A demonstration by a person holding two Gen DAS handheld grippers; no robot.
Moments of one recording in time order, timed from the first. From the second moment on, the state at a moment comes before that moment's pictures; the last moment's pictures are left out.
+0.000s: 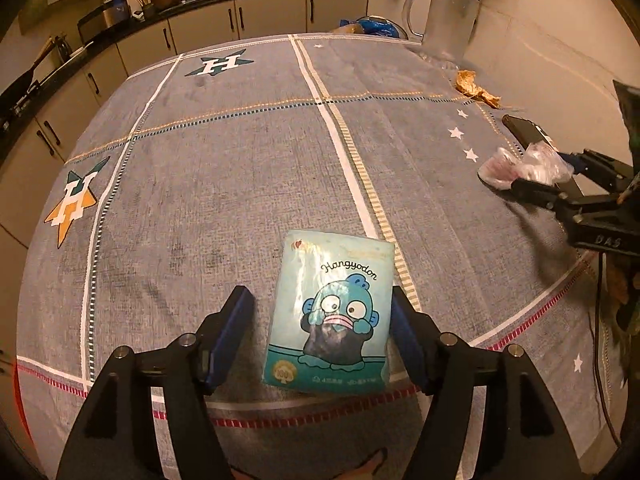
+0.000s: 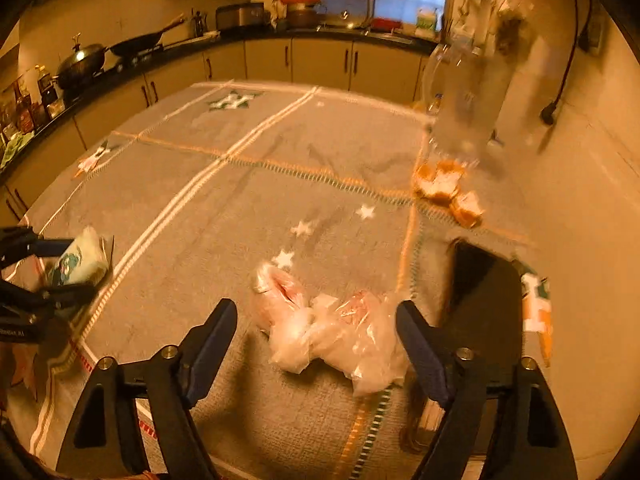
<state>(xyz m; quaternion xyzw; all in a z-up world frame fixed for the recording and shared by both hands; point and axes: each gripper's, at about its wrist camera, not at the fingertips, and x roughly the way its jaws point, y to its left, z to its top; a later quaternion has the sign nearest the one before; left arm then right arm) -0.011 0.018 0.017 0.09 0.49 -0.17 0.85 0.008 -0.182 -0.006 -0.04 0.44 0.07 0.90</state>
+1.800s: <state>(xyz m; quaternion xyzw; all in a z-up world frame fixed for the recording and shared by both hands) -0.171 0.209 0.108 -0.04 0.36 0.08 0.93 -0.134 -0.036 0.058 0.08 0.35 0.21 0.91</state>
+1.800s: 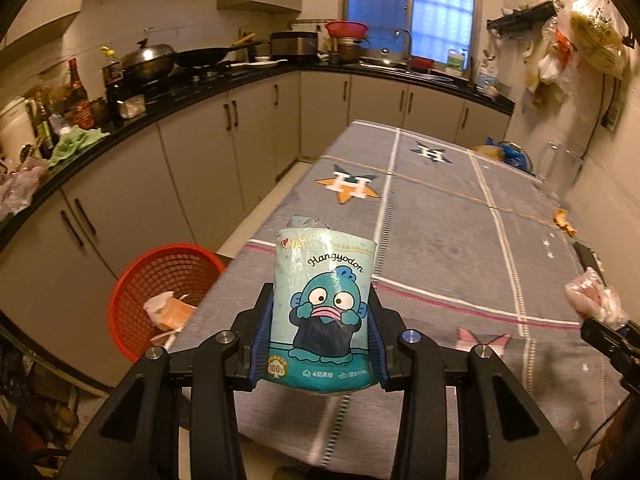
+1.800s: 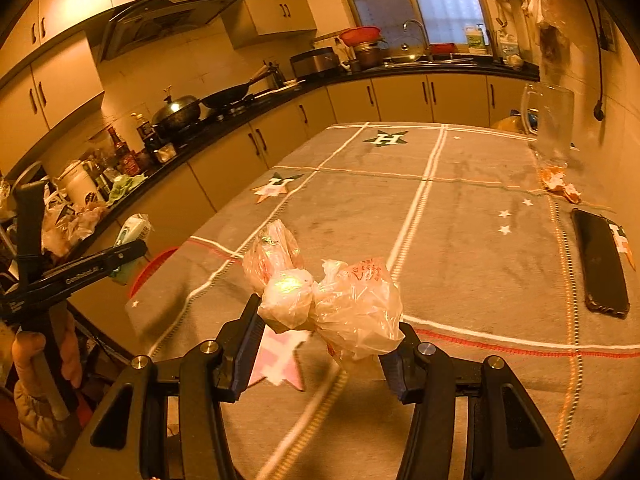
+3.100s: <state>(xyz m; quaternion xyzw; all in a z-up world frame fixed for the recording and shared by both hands) -0.177 0.325 0.057 -0.08 0.39 0.19 0.90 -0.112 0.121 0.048 -0.01 0.39 0.30 0.87</state>
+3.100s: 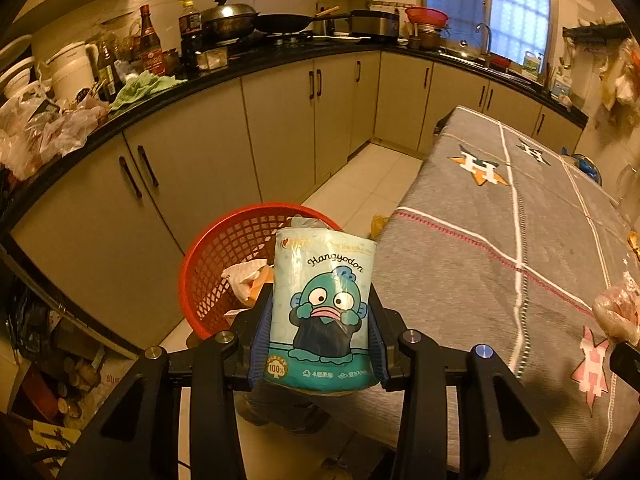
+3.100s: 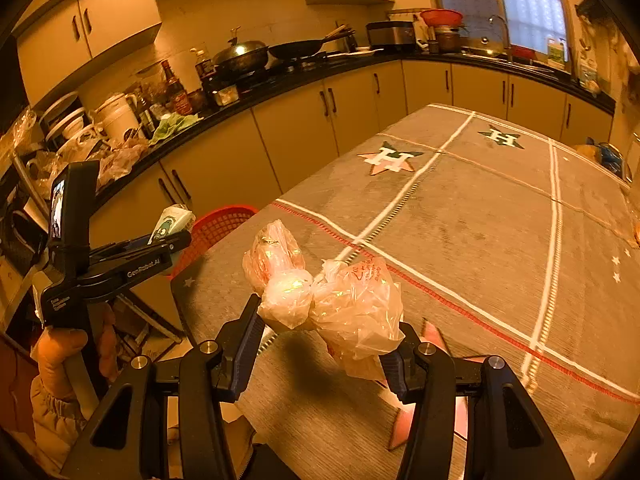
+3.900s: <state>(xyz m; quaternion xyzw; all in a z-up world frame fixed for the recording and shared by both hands) -0.182 0.377 0.031 -0.11 0.41 0.21 0.88 -0.096 0.193 0.040 -0.05 0.40 0.35 0.85</state>
